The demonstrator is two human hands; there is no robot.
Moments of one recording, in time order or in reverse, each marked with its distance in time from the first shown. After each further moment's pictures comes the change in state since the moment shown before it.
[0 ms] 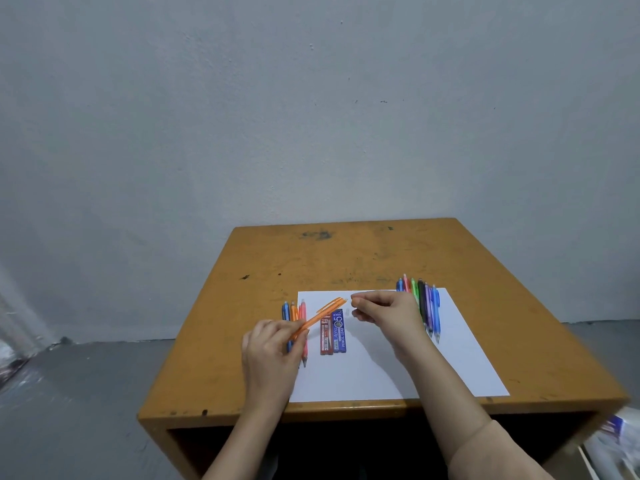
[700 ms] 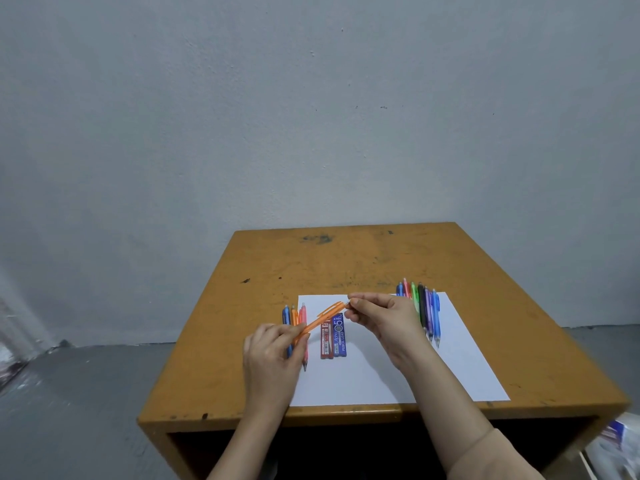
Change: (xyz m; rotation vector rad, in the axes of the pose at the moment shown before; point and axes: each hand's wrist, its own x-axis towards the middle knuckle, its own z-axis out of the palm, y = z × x) left_hand 0.001 -0.001 0.001 -0.014 0.013 0.058; right_hand -0.015 -0.017 0.005 0.313 -0.076 0.097
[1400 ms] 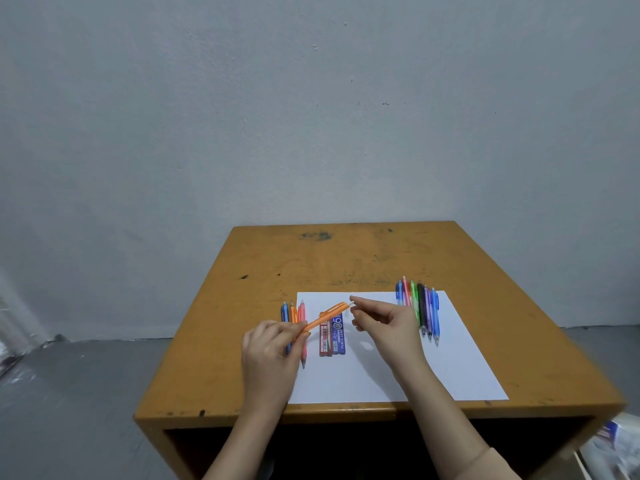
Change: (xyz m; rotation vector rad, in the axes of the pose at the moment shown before) left_hand -0.001 0.000 0.001 -0.002 0.001 0.028; right_hand -0.001 0.025 -0.008 -0.400 0.109 -0.221
